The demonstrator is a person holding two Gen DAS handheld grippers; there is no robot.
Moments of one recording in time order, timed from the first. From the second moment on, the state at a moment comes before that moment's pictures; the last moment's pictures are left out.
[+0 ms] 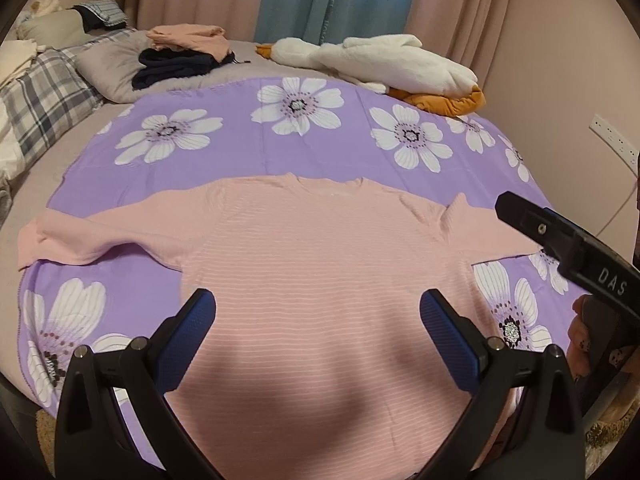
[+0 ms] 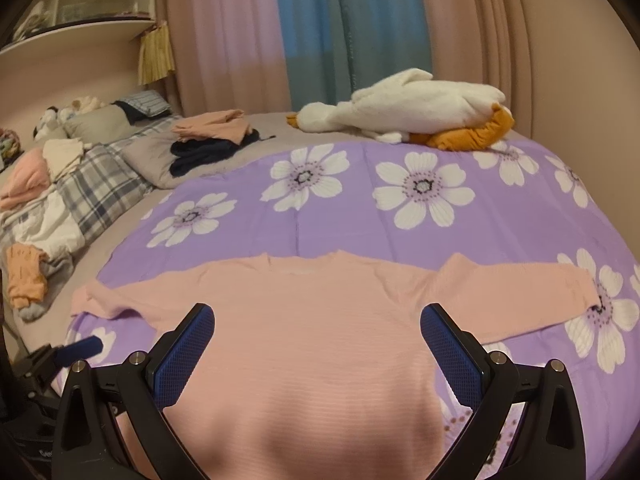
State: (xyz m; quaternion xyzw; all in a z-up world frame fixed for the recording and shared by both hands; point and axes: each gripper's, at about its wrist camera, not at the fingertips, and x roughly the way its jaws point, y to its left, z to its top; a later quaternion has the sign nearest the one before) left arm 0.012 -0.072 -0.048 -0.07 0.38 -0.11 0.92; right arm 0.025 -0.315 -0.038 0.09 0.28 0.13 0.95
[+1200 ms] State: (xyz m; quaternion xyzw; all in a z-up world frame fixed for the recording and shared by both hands) left arm 0.146 -0.213 -0.145 -0.11 0.52 -0.23 0.81; right arm 0.139 -0.646 -0.206 0.46 0.35 -0.12 0.81
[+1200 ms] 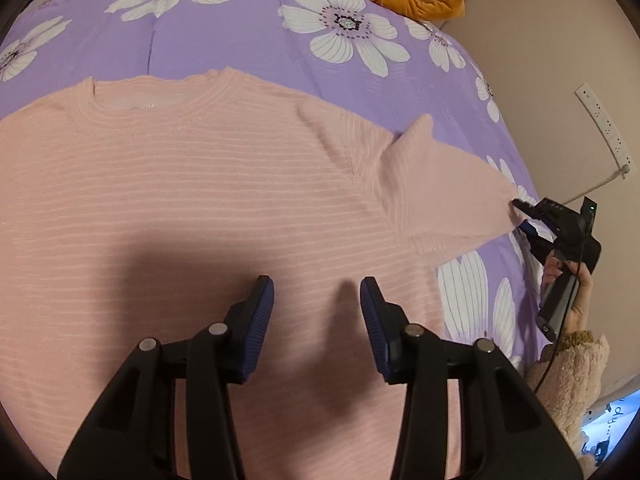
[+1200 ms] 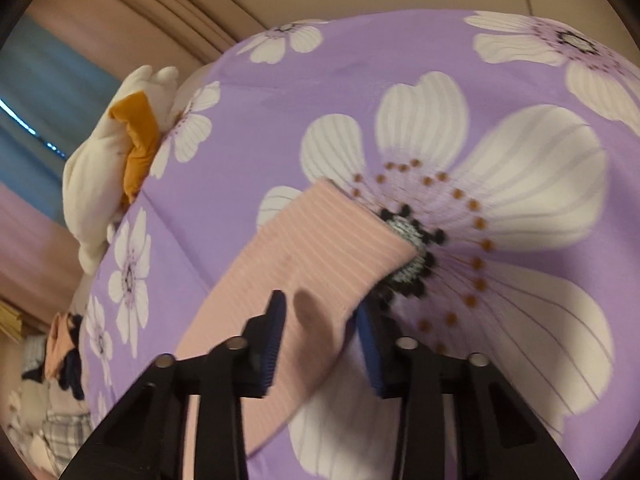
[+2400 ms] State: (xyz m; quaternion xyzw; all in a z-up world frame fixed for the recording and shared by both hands) left arm 0.150 -0.182 -0.093 -0.15 0.46 -0.22 0.85; right arm 0.095 -0.604 -0.096 0.29 0.23 -0.14 0.92
